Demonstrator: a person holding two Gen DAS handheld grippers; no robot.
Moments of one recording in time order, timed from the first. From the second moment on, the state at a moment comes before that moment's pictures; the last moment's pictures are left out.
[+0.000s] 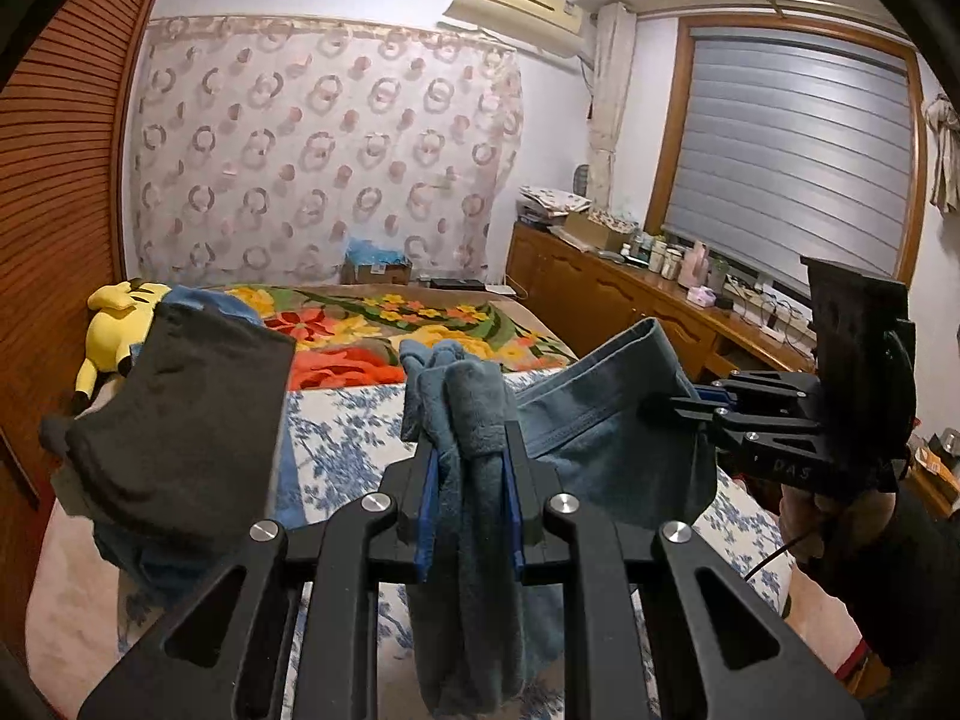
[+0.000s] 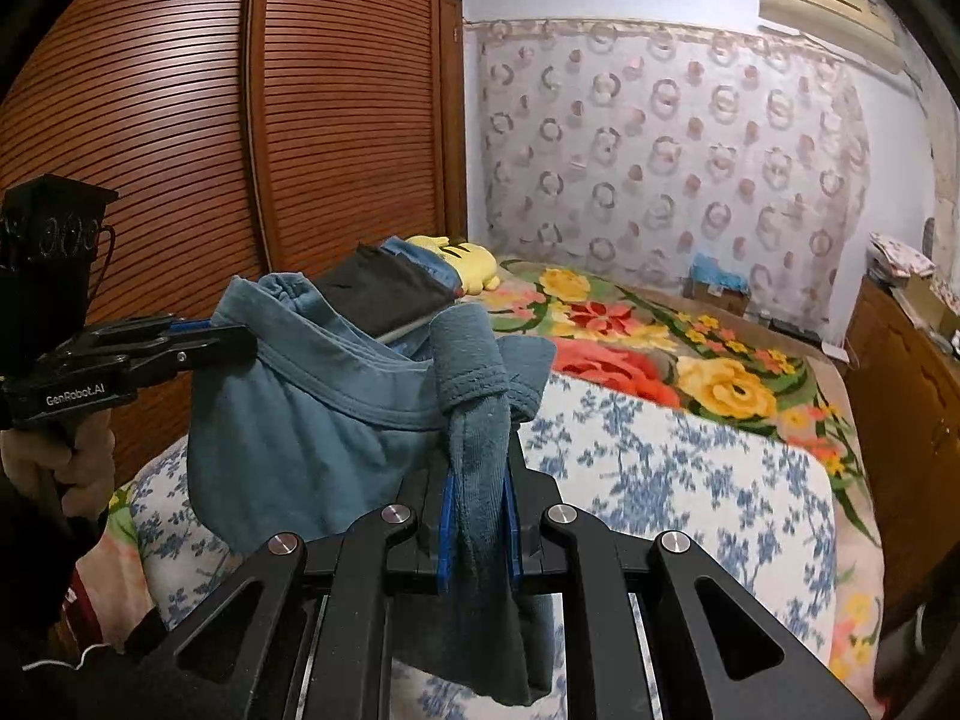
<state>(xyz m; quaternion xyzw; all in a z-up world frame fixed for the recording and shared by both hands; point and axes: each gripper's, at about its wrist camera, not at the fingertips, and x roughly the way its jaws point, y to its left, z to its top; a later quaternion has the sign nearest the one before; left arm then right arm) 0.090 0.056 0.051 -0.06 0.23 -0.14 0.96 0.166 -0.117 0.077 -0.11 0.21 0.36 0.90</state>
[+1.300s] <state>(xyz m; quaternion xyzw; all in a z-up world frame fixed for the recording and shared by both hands) 0.151 0.172 0.065 -0.09 0.22 0.01 0.97 0.308 0.020 0.113 -0.21 0.15 0.44 0.86</state>
